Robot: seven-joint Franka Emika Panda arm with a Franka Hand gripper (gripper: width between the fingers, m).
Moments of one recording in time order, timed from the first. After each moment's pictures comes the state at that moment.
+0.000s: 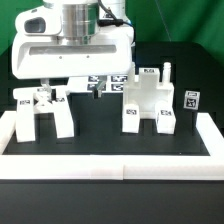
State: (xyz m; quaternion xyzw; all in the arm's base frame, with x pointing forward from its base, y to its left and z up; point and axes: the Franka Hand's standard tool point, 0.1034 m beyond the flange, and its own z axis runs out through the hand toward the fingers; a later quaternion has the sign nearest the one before) arm 0.558 -0.098 0.065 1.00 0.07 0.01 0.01
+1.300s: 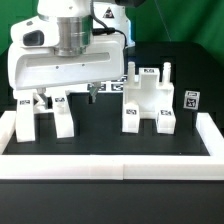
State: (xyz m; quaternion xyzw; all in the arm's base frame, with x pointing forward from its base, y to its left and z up) arm 0.549 -0.109 0.047 0.99 0.15 0.00 0.01
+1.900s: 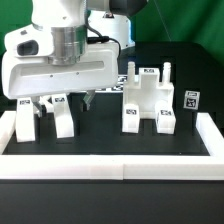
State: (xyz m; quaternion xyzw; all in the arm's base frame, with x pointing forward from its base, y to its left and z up) arm 0.553 -0.121 0.030 0.99 0.16 -0.01 0.02
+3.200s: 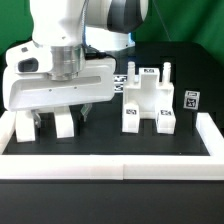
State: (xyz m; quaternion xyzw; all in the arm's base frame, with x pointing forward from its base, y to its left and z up) arm 0.542 -0.126 0.004 0.99 0.15 -0.02 0.03
